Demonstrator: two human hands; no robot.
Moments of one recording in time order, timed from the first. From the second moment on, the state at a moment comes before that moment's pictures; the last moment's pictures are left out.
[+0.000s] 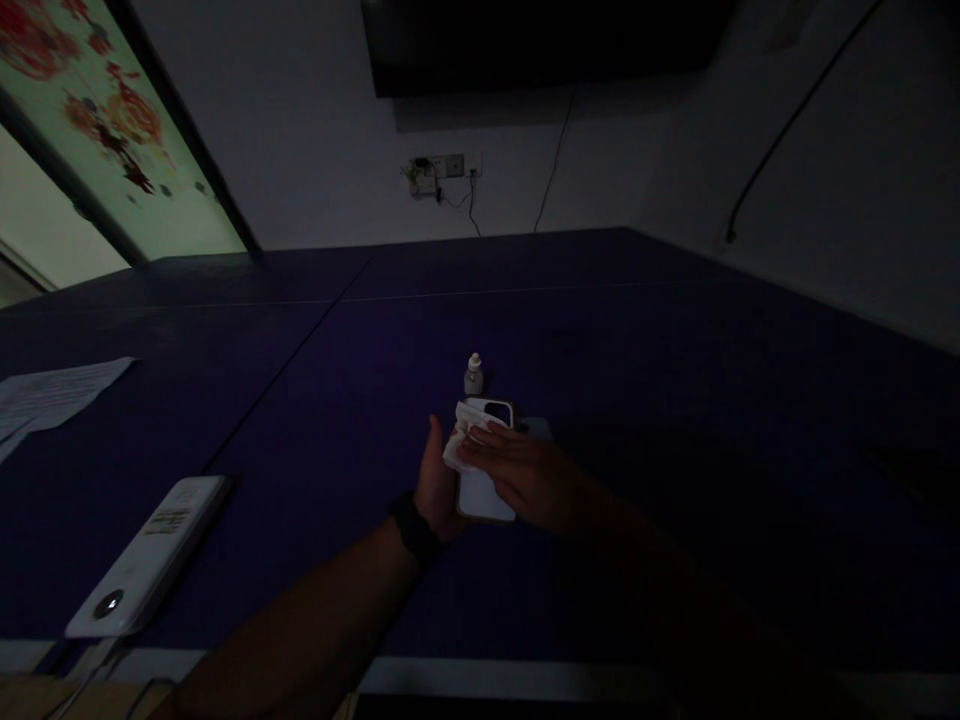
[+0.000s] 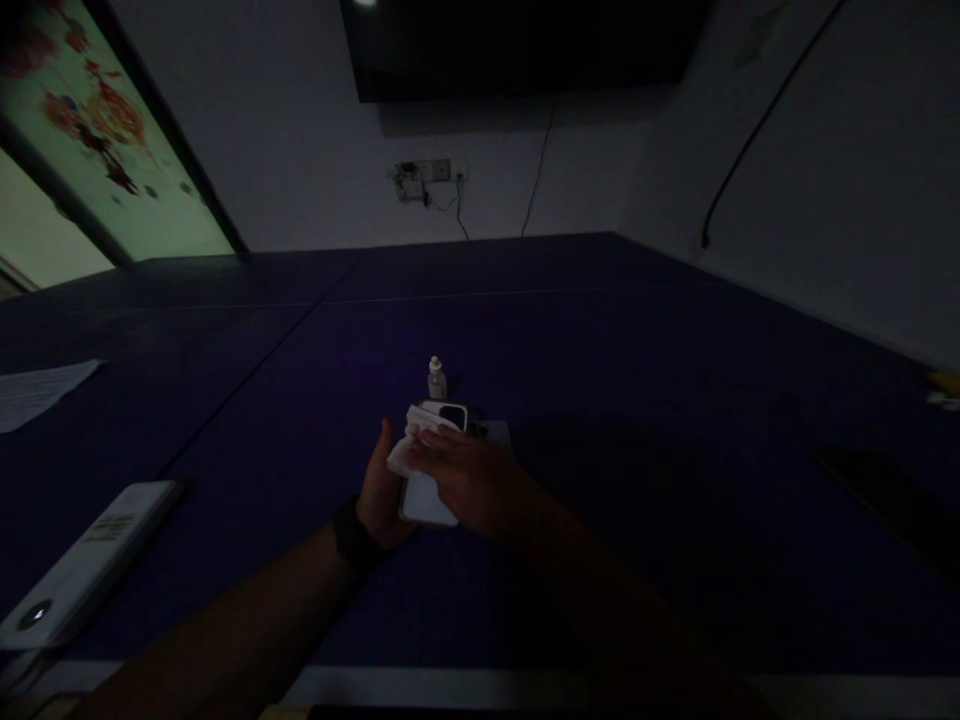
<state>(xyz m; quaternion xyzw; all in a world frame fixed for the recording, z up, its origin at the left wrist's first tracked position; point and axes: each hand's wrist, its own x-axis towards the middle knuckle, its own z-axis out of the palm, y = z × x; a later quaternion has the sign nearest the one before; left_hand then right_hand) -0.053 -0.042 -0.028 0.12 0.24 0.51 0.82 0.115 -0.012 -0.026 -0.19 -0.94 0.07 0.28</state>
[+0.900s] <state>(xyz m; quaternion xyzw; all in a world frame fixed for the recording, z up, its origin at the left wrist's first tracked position) -0.053 -0.041 -0.024 0.13 0.23 0.54 0.80 0.113 -0.011 -0.020 -0.18 -0.94 0.09 0.28</state>
